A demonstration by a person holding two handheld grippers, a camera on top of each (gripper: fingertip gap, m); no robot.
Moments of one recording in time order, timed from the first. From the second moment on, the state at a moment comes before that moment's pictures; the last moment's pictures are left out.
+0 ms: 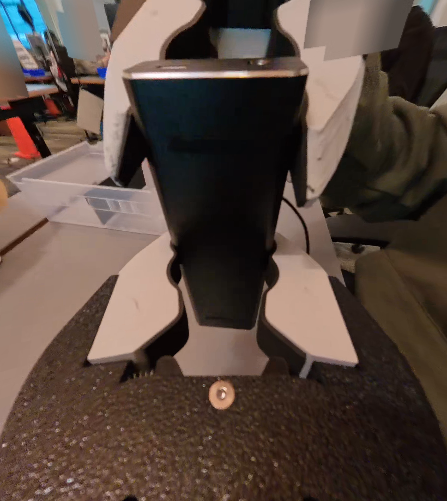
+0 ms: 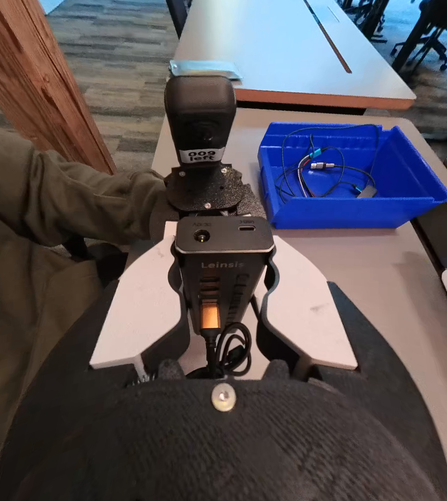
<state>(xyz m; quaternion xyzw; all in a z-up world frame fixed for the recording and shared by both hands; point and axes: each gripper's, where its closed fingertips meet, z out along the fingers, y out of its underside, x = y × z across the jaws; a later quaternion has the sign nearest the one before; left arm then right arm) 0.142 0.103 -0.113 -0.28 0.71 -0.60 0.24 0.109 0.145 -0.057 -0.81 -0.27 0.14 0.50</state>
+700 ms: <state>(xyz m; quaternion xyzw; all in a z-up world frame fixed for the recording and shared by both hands) 0.128 0.100 -0.146 -0.31 0.66 -0.65 0.21 0.096 0.161 -0.095 -0.85 -0.22 0.18 0.44</state>
